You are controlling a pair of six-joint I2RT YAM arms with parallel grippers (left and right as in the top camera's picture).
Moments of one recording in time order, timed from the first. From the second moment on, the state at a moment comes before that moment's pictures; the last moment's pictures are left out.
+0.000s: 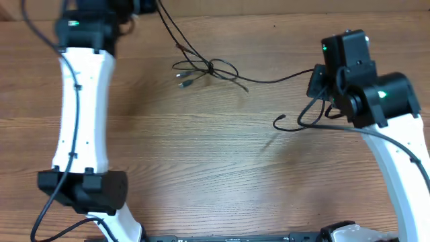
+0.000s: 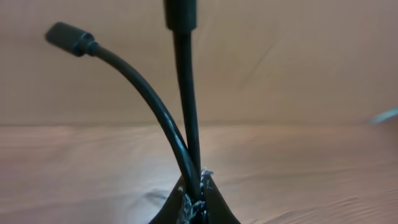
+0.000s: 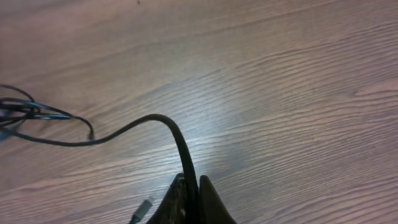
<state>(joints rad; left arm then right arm) -0.11 1.89 2.18 -0.80 0.19 -0.22 0.28 1.45 1.65 -1.22 0.31 0.46</state>
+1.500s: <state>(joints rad) -0.16 1.80 2.19 -1.27 -0.42 -0.16 -0.38 1.58 1.56 -1.04 0.02 0.31</state>
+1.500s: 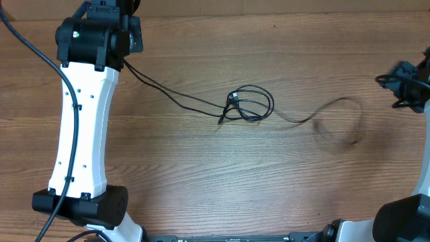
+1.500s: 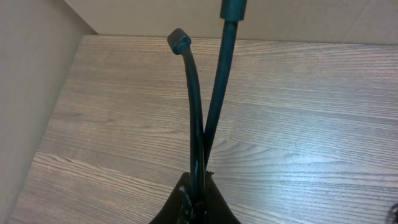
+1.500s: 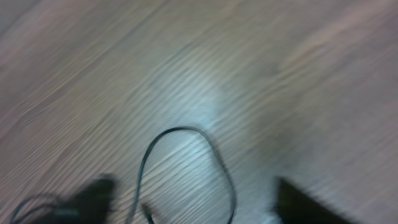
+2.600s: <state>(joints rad) -0.16 1.80 2.19 -1.28 -0.34 -0.16 0.50 1.60 1.22 -1.05 -0.28 -0.02</state>
